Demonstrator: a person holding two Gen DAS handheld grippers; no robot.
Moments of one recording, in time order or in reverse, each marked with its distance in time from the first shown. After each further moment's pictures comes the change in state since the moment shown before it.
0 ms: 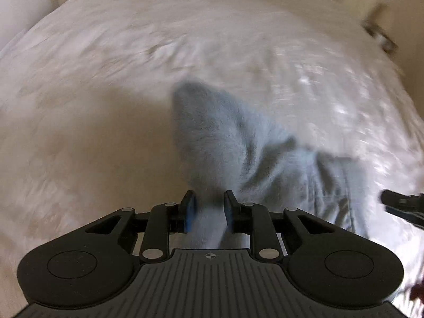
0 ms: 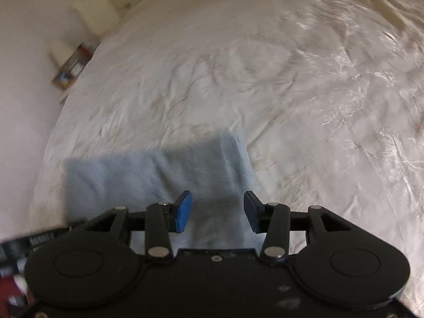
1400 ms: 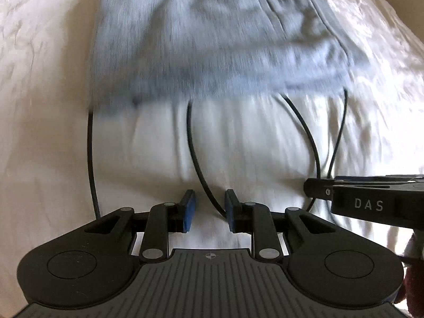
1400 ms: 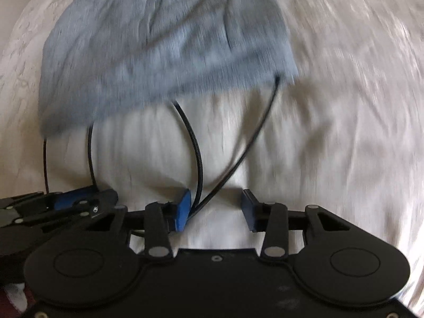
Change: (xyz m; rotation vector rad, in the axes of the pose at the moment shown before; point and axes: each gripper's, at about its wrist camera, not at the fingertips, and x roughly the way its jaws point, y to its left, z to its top) left arm -0.003 -0.039 -0.167 0.156 0.336 -0.071; right arm 0.006 0.028 -0.199 -0.199 0.445 -0.207
